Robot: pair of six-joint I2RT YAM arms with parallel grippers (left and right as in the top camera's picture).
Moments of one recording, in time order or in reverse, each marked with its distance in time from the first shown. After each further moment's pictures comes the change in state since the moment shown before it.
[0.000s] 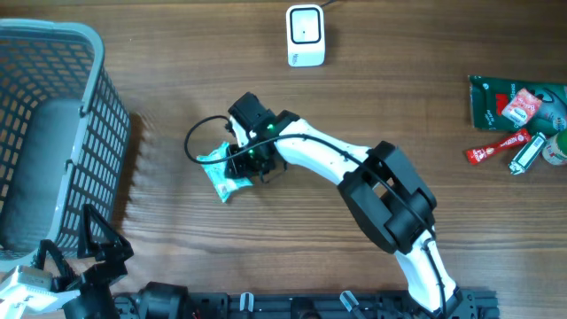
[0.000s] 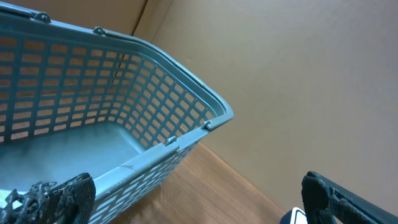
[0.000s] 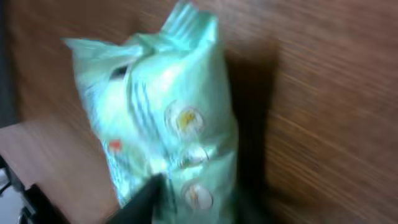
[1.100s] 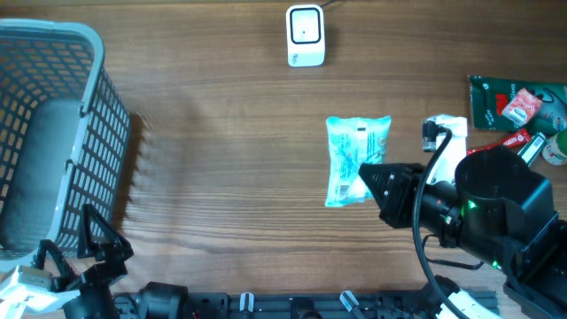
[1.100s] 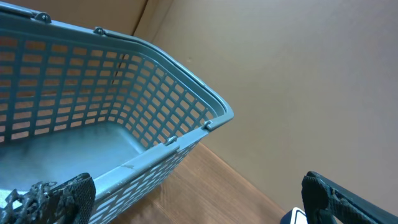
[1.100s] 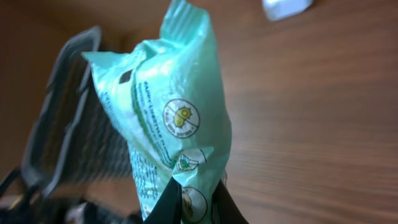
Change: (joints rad) left arm 0.000 0.000 0.000 0.000 0.000 0.000; right arm -0.055 -1.258 -0.030 -0.607 0.483 0.312
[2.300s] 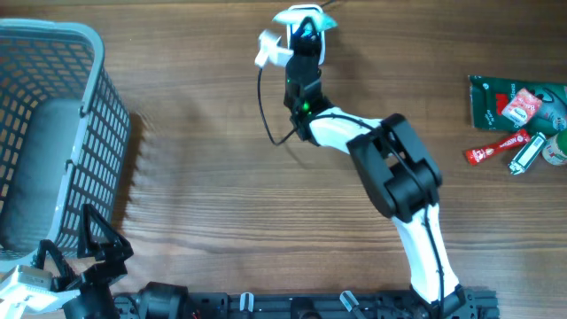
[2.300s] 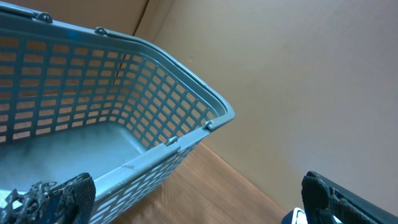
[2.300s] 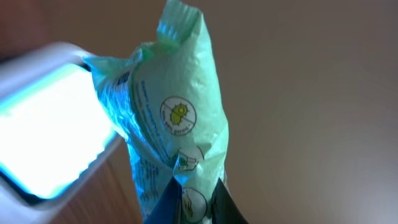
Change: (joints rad) left arm 0.001 0.003 0.000 0.000 -0.004 0.000; right arm -0.181 1.355 -0.068 2.114 0.768 -2.309
